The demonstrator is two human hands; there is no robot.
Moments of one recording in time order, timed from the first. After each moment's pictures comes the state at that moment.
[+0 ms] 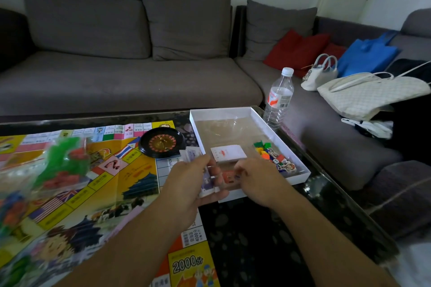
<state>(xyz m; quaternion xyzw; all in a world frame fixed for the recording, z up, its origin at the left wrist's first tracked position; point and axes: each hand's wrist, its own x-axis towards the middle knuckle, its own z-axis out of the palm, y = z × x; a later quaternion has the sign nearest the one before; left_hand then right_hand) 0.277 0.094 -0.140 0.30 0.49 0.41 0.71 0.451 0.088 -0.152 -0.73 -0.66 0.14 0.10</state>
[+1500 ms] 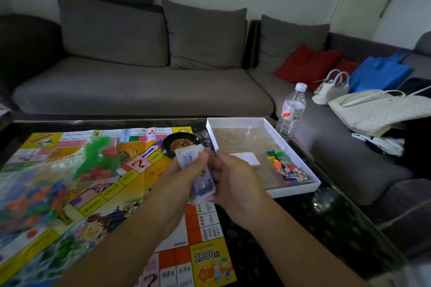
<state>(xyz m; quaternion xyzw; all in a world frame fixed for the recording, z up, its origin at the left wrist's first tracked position) 0.212 0.065 -0.124 0.40 0.44 0.46 0.66 0.339 0.061 -0.118 -0.51 -0.32 0.65 0.47</state>
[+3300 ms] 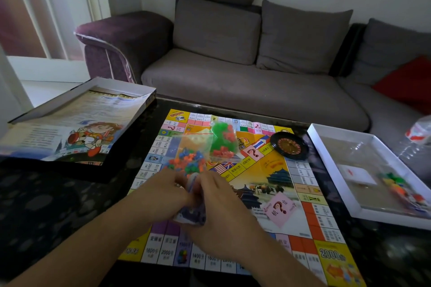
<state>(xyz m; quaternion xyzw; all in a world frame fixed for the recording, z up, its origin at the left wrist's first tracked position) -0.075 0.001 -0.132 0.48 0.70 0.25 0.47 0.095 0.009 -0.166 -0.41 -0.86 0.24 0.16</state>
